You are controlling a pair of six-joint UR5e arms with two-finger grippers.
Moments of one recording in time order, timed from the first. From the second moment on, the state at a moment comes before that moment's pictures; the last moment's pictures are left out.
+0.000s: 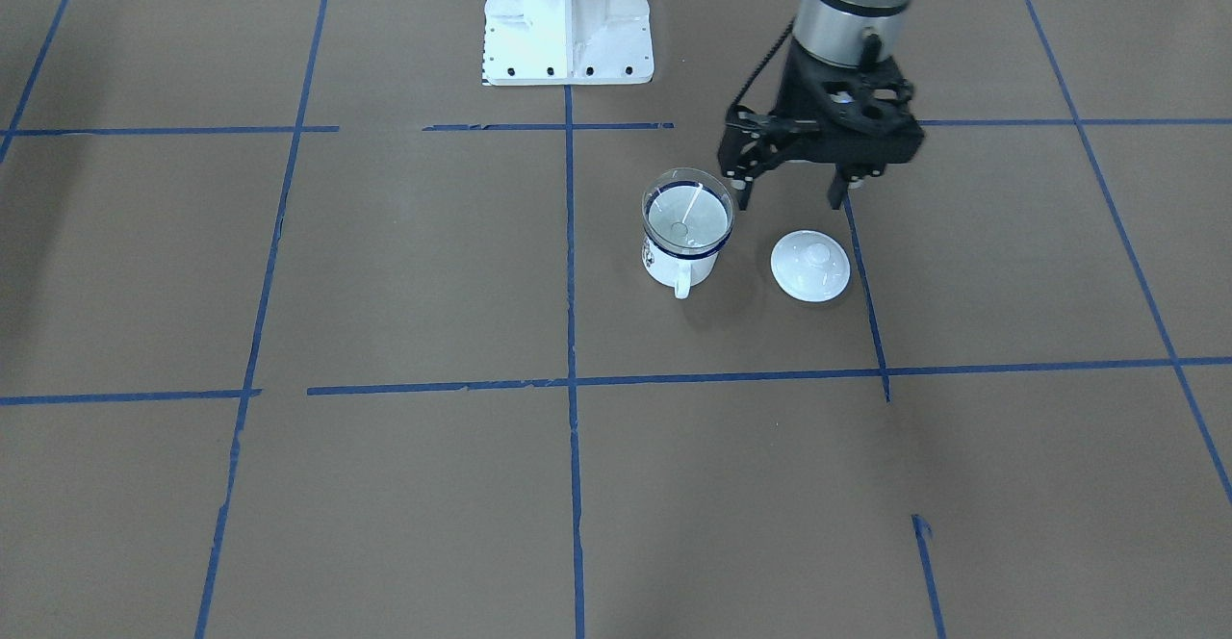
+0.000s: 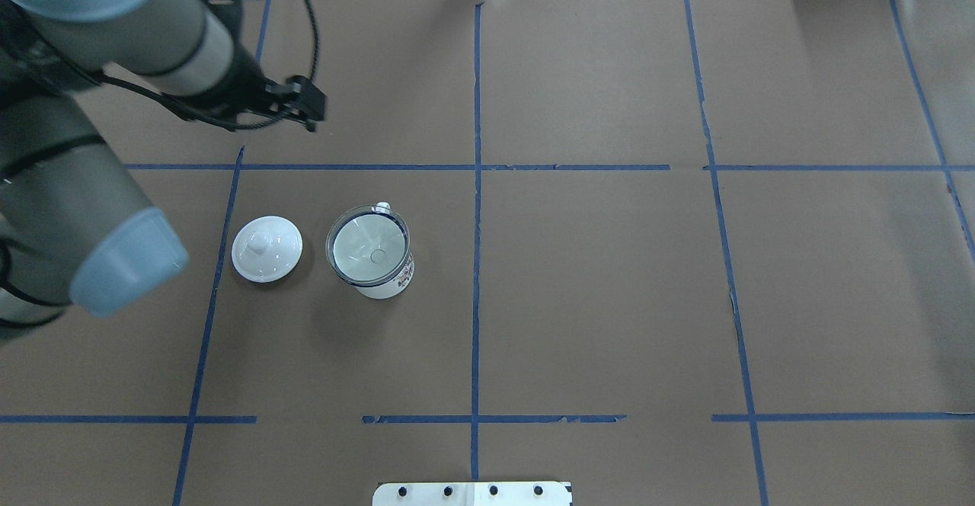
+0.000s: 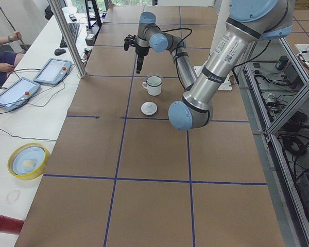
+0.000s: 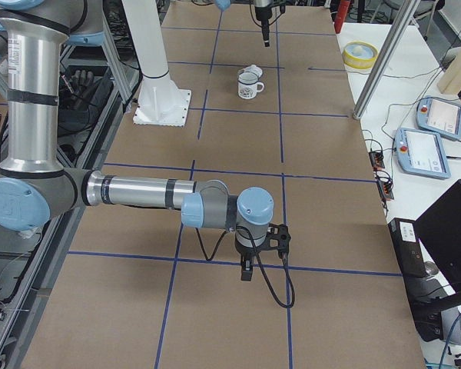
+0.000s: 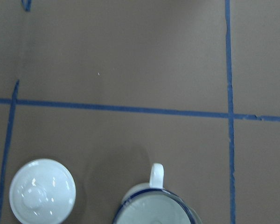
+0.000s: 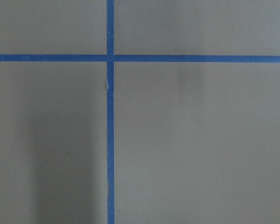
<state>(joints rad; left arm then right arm) -0.89 -2.11 -2.00 -1.37 -1.99 -0.90 1.57 -1.68 1.66 -1.57 2.29 0.01</state>
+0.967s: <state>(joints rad) -1.60 -1.72 -1.56 -1.48 -2.24 0.18 1.57 -1.68 1.66 -1.57 2.29 0.01</state>
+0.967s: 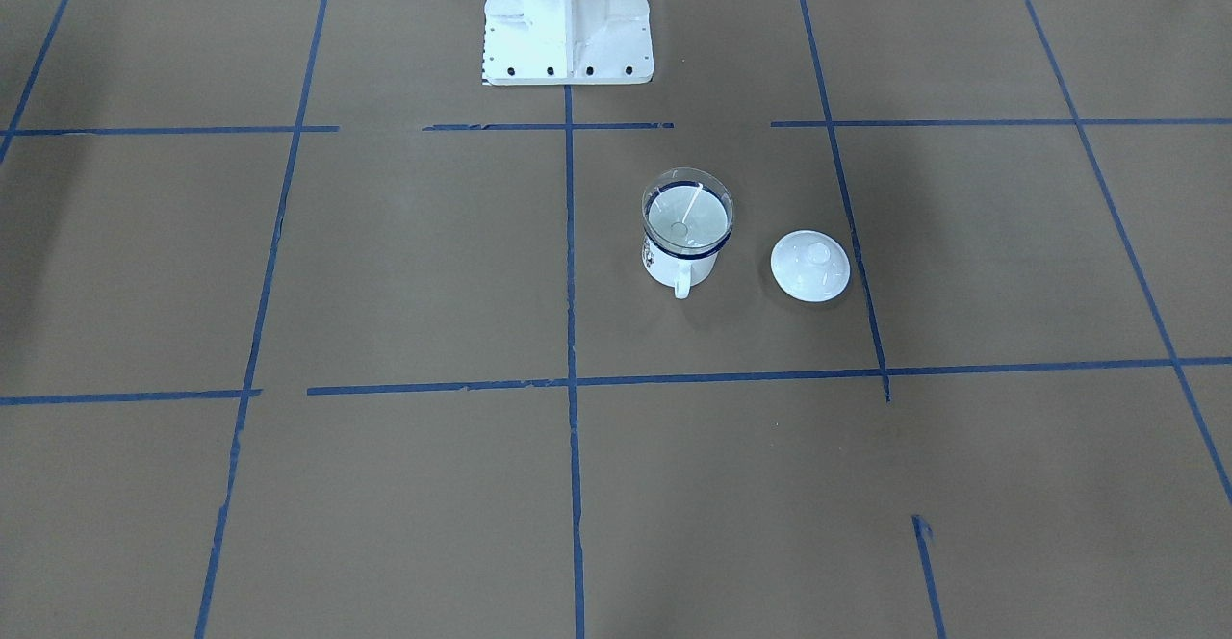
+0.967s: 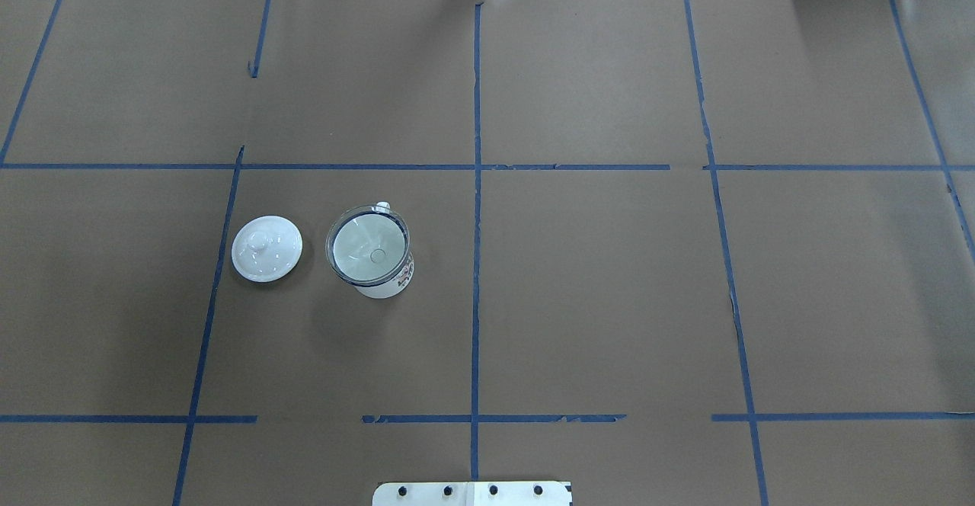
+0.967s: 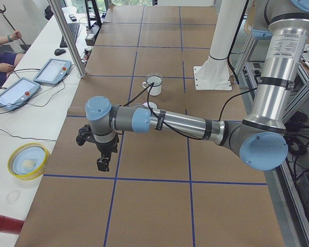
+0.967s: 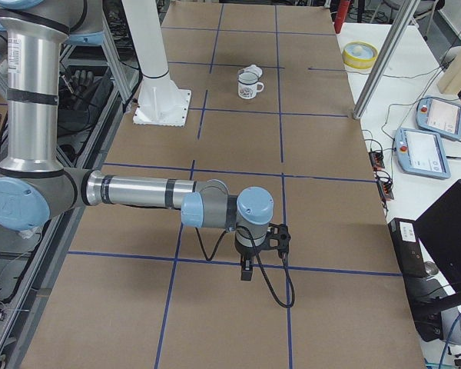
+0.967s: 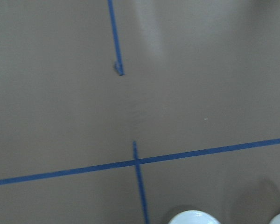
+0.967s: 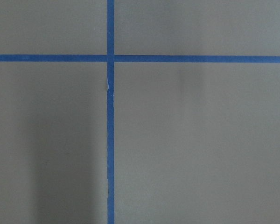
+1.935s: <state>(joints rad) -1.67 -1.54 -1.60 -1.52 -2.37 0.22 1.57 -1.68 1.66 -1.57 2.29 0.01</state>
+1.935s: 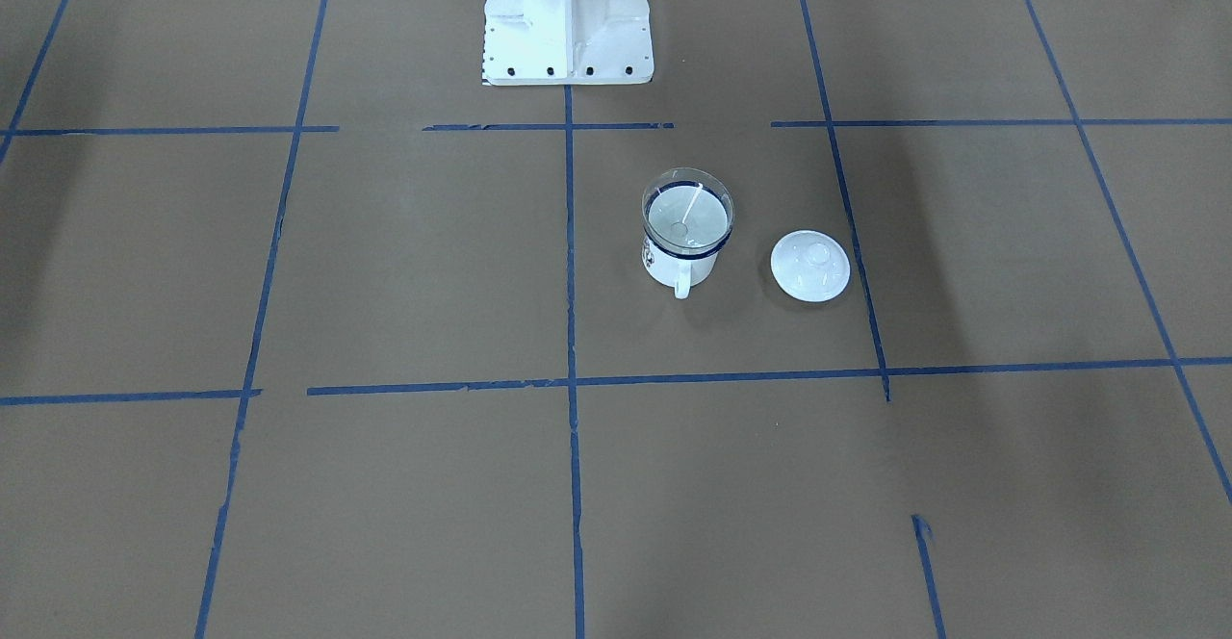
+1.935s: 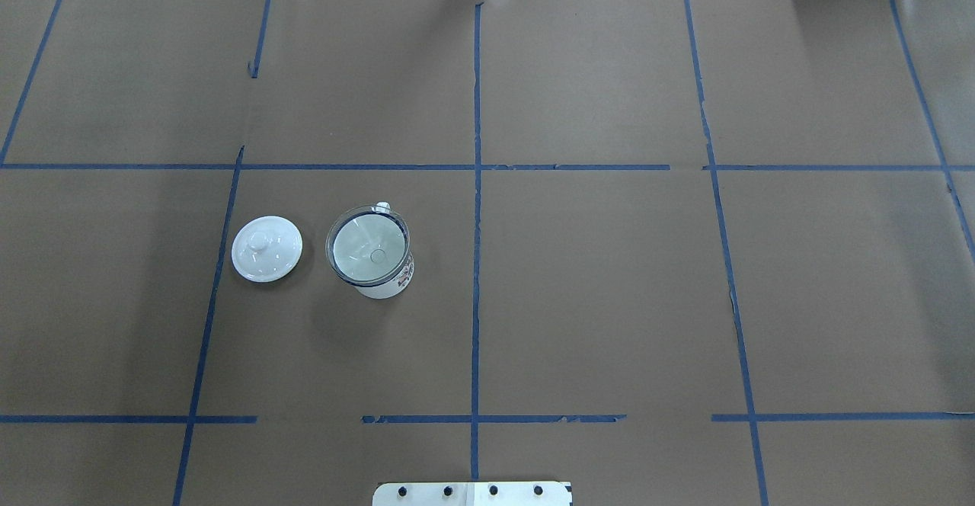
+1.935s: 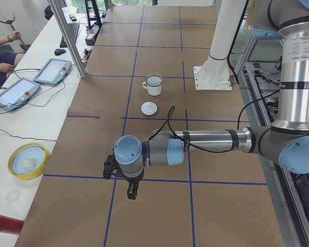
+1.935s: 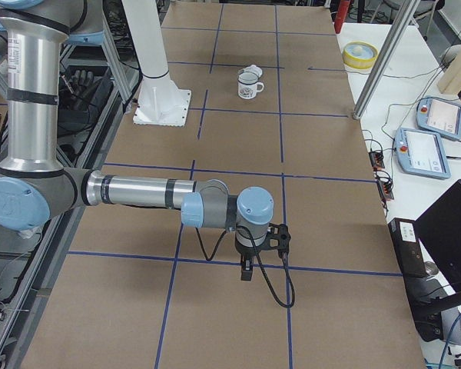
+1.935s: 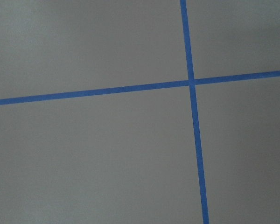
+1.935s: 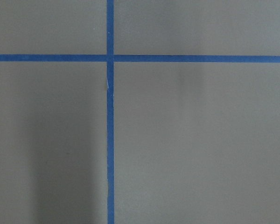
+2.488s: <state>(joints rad) -1.64 -1.54 -1.71 -1.48 -2.37 0.21 1.57 -1.68 1.66 -1.57 2.29 0.01</state>
